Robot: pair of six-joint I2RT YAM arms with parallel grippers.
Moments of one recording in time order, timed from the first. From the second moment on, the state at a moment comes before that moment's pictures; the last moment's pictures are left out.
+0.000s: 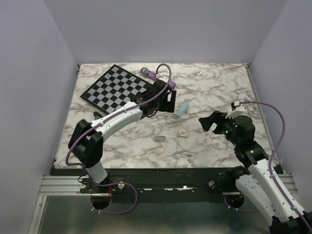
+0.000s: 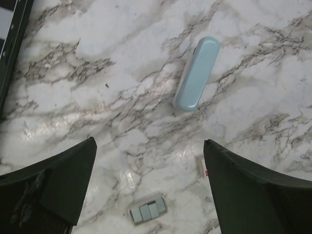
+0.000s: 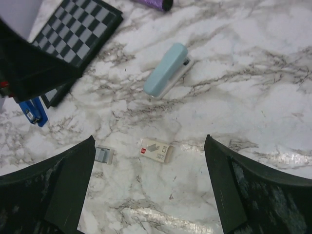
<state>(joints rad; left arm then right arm) -0.75 1.62 1.30 -0.40 -0.20 -0.45 0.31 0.65 0.52 -0.23 -0.08 0.46</state>
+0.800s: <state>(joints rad) -0.77 2.33 2.06 -0.51 -0.14 -0.23 0.31 0.45 0.47 -0.25 -0.02 0.42</state>
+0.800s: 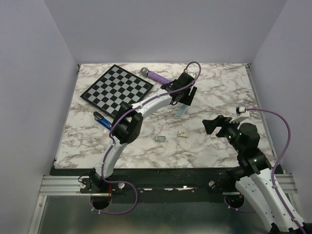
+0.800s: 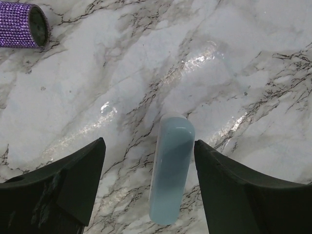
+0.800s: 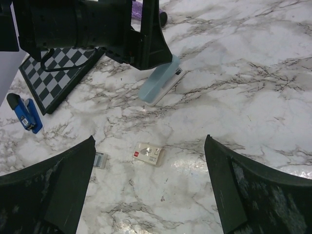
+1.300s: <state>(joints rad) -0.79 2.41 2.09 -0.52 -0.11 -0.18 0.31 0.48 0.46 -0.26 -0.02 0.42</state>
